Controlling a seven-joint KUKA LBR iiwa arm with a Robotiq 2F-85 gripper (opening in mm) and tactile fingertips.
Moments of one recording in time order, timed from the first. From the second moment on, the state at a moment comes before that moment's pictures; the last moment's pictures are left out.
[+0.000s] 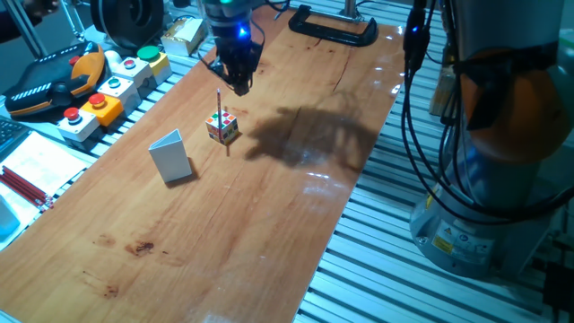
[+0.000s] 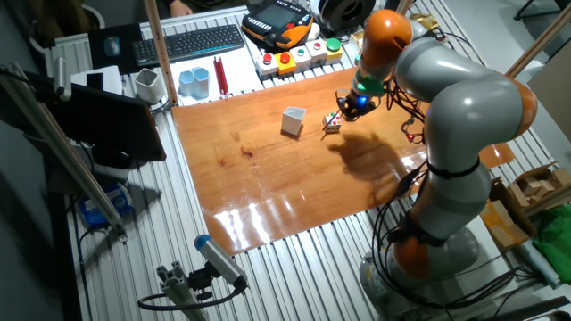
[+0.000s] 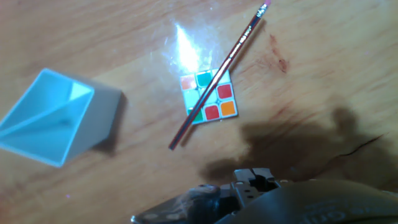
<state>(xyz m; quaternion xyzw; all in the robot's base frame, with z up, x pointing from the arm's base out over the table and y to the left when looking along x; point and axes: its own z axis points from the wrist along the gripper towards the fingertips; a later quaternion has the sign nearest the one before) 0.532 -0.036 0.170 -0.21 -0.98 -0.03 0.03</state>
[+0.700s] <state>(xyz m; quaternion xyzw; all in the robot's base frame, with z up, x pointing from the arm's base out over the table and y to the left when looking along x) 0.549 -0.043 0.176 -0.33 -0.94 -0.05 0.07</state>
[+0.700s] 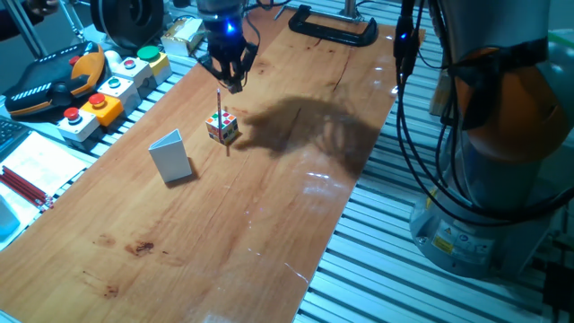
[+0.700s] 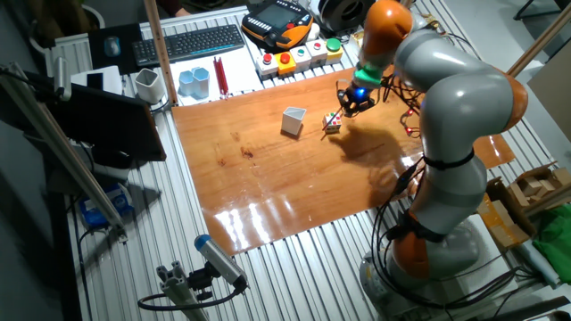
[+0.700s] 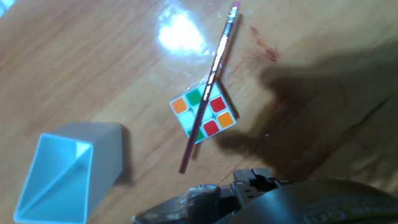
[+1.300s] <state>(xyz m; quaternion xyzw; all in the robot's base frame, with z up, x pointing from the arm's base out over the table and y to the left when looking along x) 0.550 -0.042 0.175 -0.41 -0.91 -0.07 0.07</state>
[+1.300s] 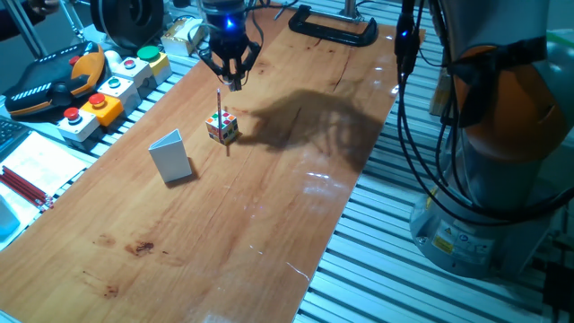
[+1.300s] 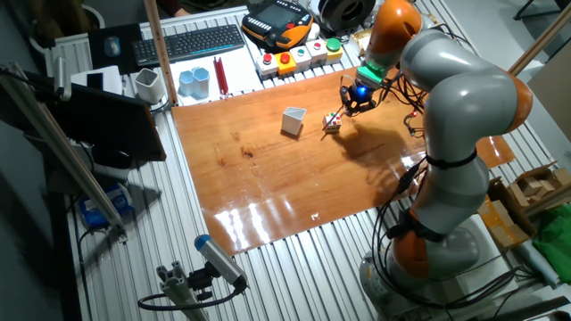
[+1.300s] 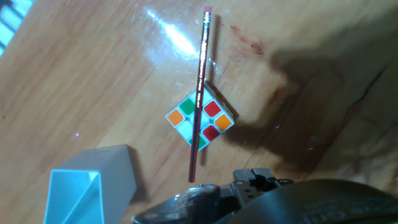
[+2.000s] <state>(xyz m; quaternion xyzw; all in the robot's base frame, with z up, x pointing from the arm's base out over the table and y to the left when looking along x) 0.552 -0.043 0.173 -0.38 -0.92 -0.06 0.09</state>
